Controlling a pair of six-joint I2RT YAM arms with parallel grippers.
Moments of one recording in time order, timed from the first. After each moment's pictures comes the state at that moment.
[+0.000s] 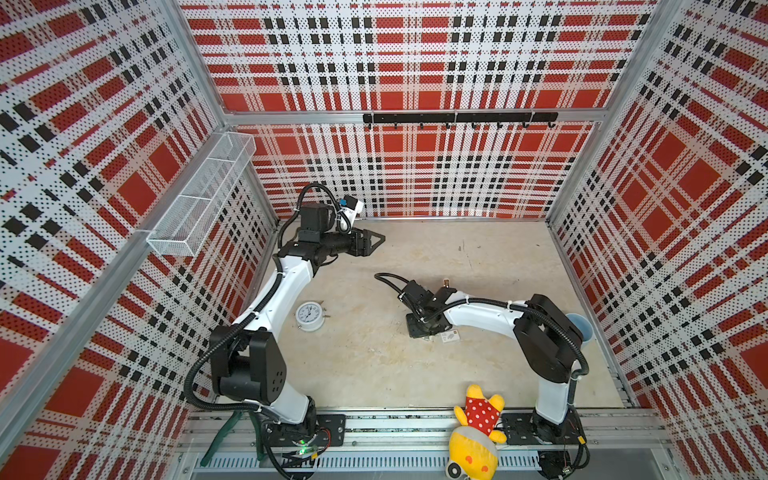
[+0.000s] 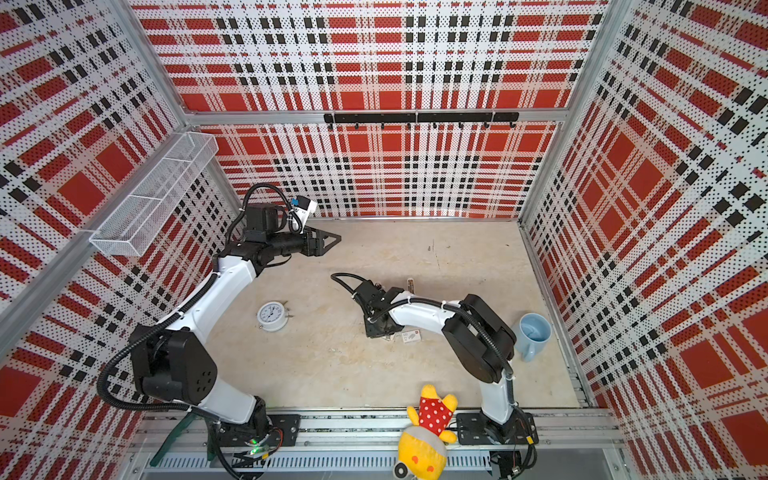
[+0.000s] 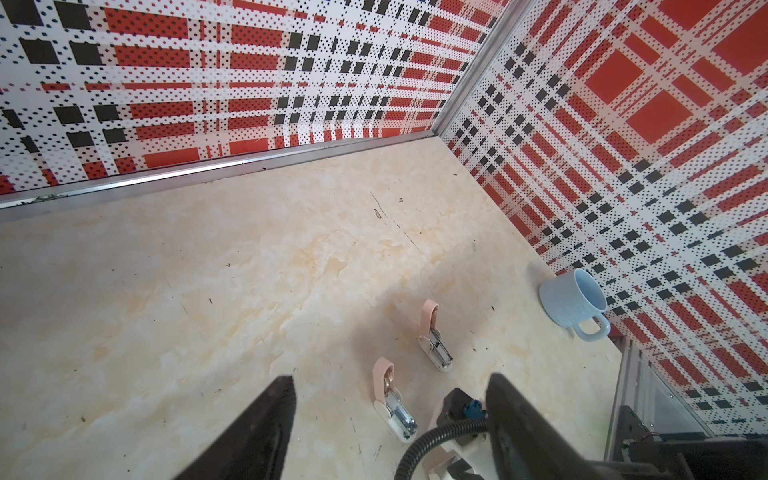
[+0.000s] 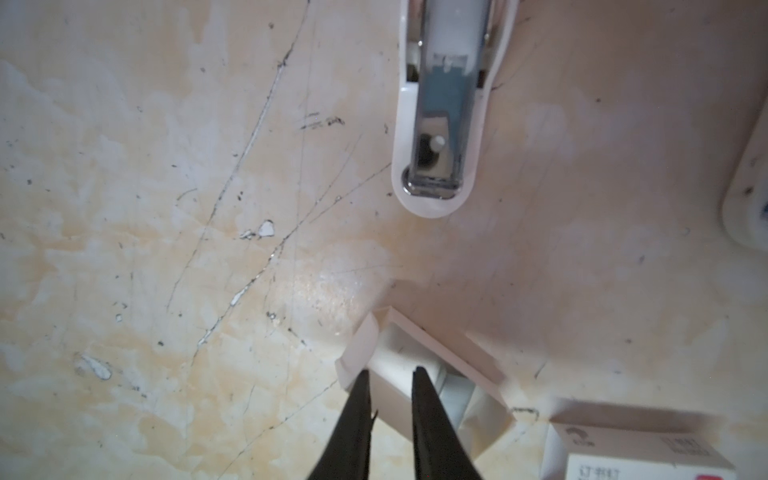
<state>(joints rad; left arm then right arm) -0.14 1.56 1.37 -0.34 0.73 -0.09 0.90 1.90 1.29 -0.67 0.09 0.66</state>
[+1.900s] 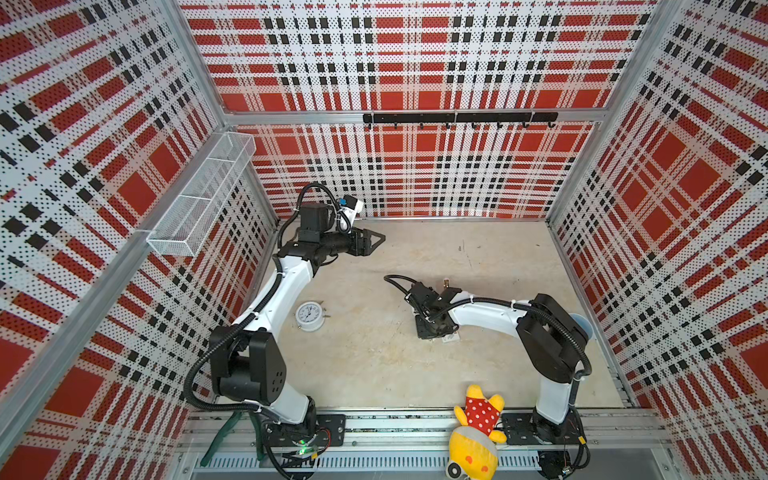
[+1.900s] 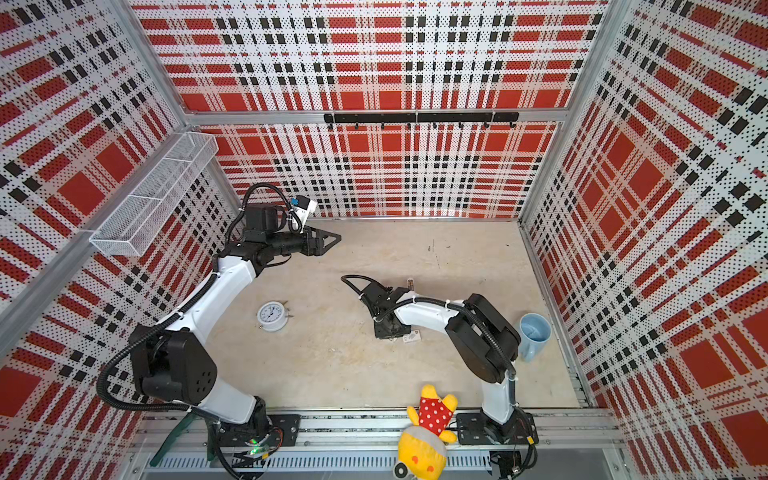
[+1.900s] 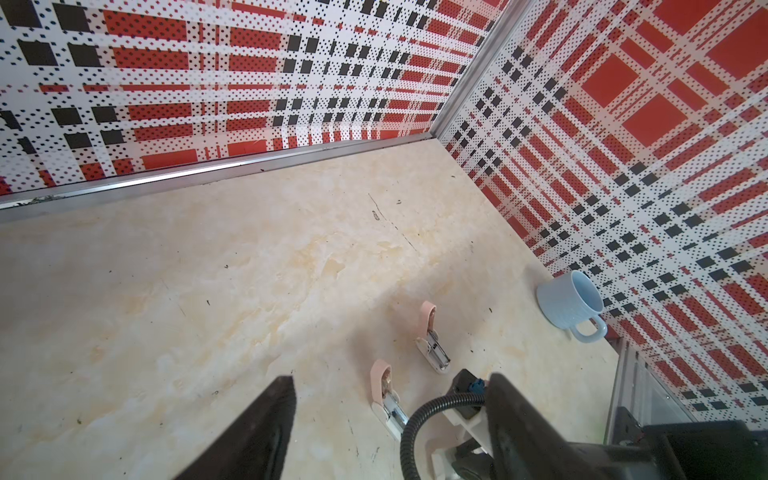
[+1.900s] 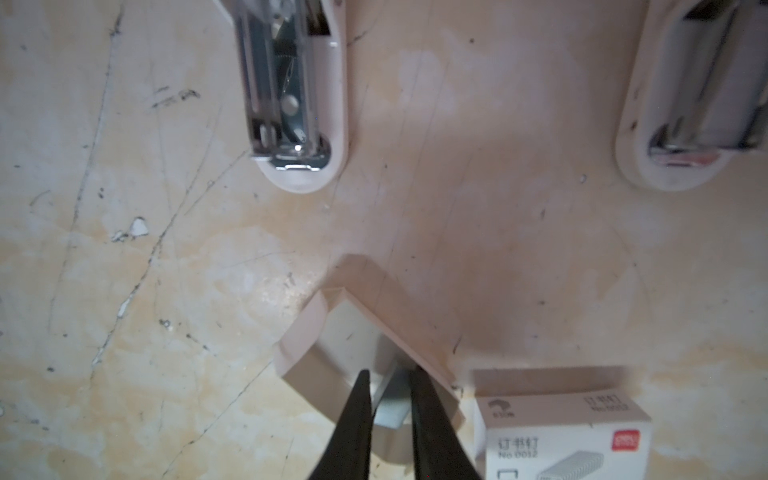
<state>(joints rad) -0.14 1.56 1.37 -0.34 0.74 -0.09 0.86 1.88 1.23 -0.71 0.12 0.72</state>
